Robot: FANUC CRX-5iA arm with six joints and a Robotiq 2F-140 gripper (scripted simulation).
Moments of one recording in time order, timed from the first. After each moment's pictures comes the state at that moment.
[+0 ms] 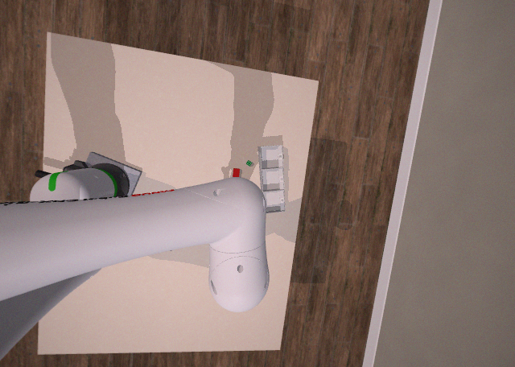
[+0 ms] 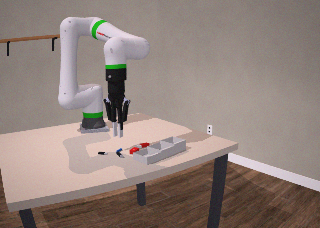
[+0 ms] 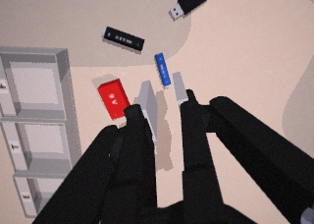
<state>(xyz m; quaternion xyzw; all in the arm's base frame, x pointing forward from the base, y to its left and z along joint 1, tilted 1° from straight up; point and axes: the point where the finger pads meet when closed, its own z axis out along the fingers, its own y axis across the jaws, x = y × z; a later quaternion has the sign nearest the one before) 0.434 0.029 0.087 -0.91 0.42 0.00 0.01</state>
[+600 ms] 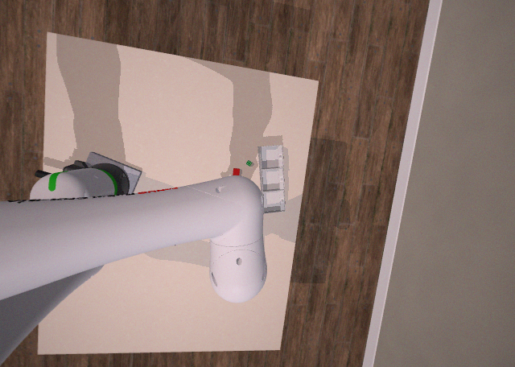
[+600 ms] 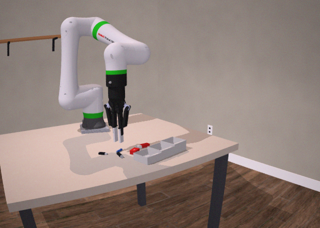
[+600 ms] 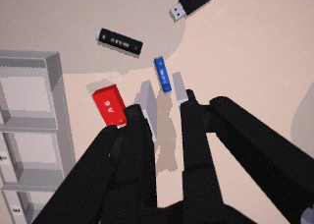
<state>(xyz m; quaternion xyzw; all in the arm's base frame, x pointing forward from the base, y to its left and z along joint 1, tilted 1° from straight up) 0.433 0.029 0.063 -0.91 0.42 0.00 0.01</state>
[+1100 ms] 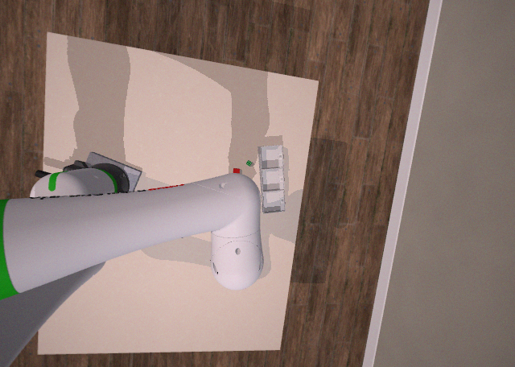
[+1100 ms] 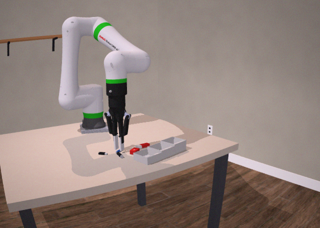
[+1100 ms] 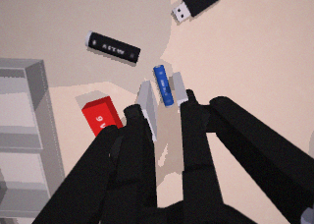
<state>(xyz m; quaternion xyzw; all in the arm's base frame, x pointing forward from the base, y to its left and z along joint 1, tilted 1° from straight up) 0.434 0.030 0.025 -0.91 0.42 0.00 0.01</state>
